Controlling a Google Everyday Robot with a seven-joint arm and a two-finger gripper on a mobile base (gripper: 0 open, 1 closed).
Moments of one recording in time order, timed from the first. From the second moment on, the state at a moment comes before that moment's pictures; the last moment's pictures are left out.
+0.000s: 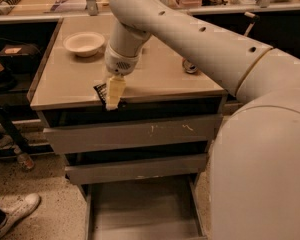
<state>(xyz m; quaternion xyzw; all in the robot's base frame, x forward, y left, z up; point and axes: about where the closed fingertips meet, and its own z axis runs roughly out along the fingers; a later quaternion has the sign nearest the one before) 0.637 0.109 0.814 -0.75 0.63 0.11 0.17</state>
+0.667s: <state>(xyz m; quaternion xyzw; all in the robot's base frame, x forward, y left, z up) 0.583 0.077 0.818 -0.72 0.66 0.11 0.16</state>
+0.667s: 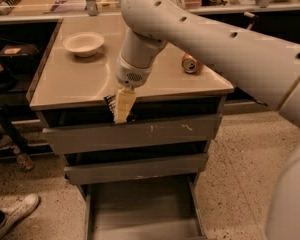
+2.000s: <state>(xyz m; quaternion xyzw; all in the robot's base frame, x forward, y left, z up) 0.471 0.043 0.758 -0.64 0.74 0.14 0.14</state>
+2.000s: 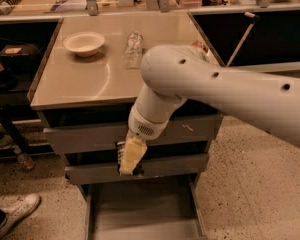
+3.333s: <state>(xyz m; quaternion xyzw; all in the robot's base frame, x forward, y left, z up) 0.414 0.037 0.623 -0.54 0.81 0.23 0.10</state>
